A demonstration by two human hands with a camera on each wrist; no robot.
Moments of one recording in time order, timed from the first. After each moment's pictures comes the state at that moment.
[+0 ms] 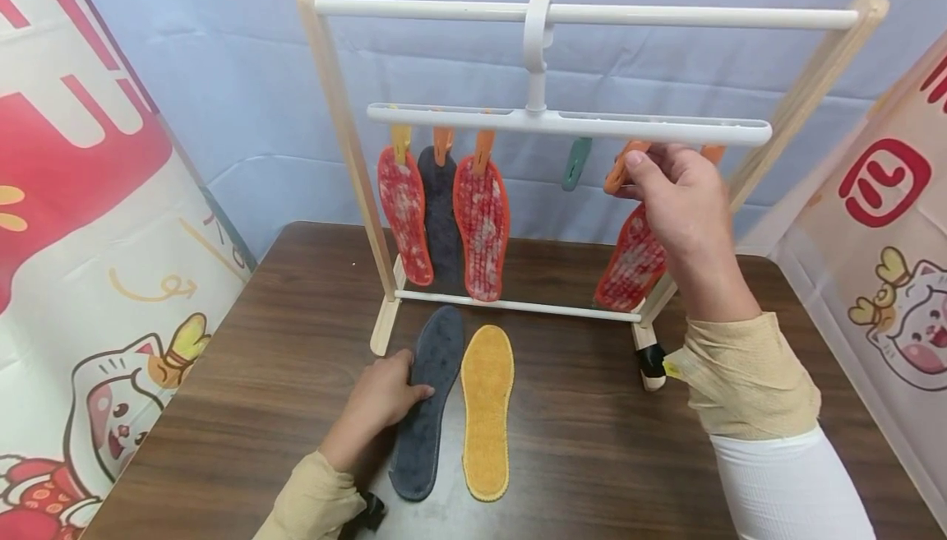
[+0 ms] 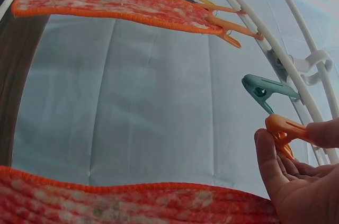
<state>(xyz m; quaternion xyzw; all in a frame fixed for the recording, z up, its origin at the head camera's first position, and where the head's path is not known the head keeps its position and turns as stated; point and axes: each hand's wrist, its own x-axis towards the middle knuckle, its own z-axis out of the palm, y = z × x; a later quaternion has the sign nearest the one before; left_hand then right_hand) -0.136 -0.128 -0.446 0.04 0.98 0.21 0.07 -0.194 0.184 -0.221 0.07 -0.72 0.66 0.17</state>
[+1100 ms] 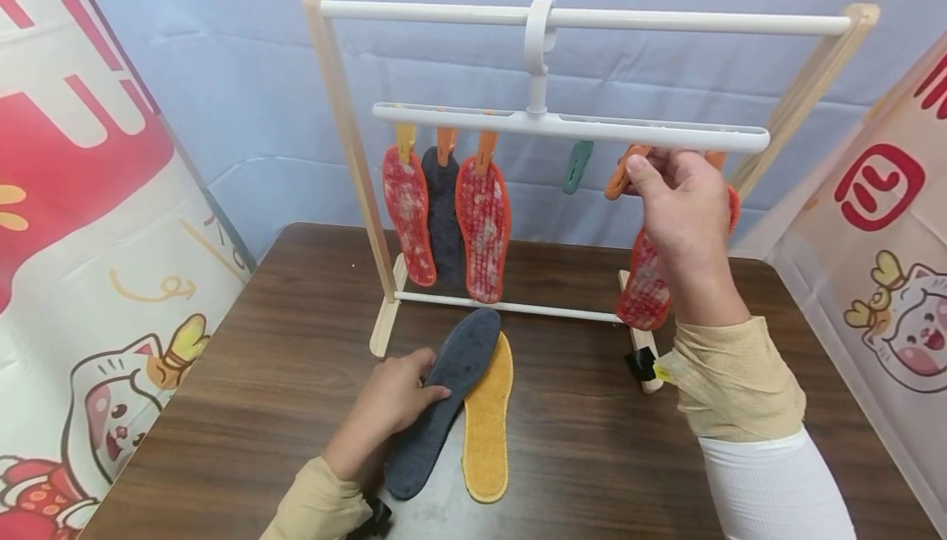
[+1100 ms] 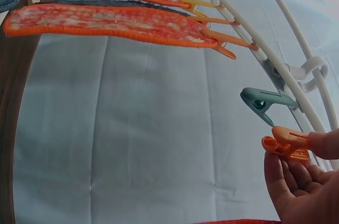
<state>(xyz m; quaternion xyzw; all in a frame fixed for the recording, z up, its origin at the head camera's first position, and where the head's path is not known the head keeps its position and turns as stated) -0.120 -0.109 -0.428 0.11 0.96 0.24 0.01 -0.196 0.184 -0.227 0.07 -0.71 0.66 0.22</state>
